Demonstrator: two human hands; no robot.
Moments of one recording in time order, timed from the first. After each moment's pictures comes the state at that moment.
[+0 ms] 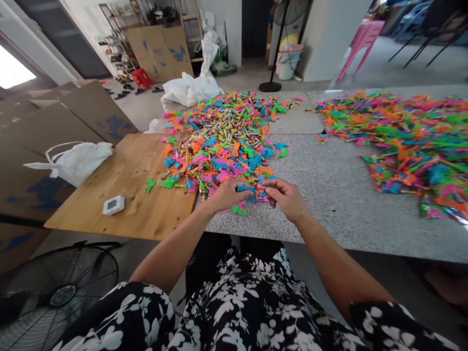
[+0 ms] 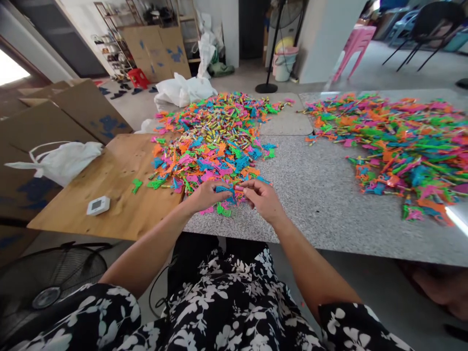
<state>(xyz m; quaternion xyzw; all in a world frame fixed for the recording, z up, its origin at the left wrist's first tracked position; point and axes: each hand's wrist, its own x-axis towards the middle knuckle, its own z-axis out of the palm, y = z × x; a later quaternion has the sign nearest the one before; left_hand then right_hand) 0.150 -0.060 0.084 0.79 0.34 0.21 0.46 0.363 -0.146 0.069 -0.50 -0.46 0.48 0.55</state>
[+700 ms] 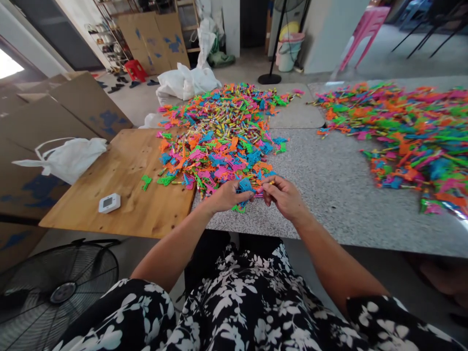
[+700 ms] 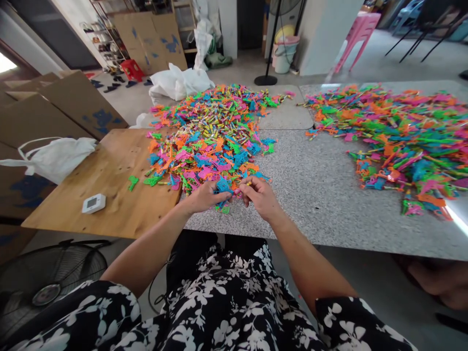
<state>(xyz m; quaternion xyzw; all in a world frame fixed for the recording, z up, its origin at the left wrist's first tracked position) 0.154 -0.069 0.080 0.75 0.34 0.17 0.55 0.361 -0.142 0.054 -0.45 -0.45 0.53 0.56</state>
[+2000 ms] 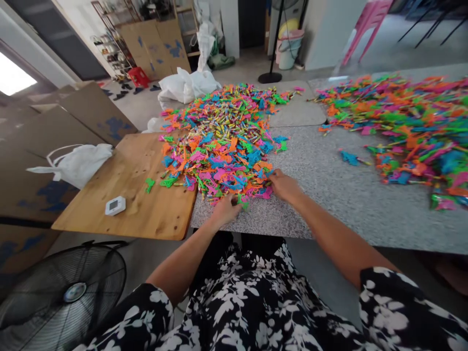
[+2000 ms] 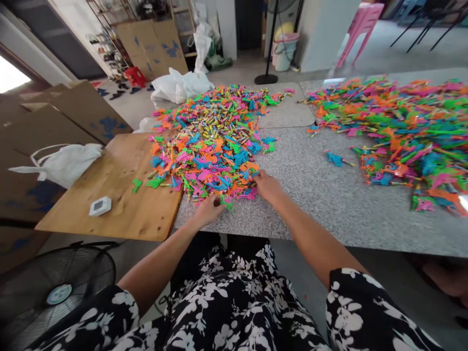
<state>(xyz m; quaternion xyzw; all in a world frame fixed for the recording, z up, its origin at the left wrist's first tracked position) 0.144 -0.093 -0.001 0.70 0.58 0.16 0.39 0.423 -0.084 -0.014 -0.70 -0.70 0.12 0.05</state>
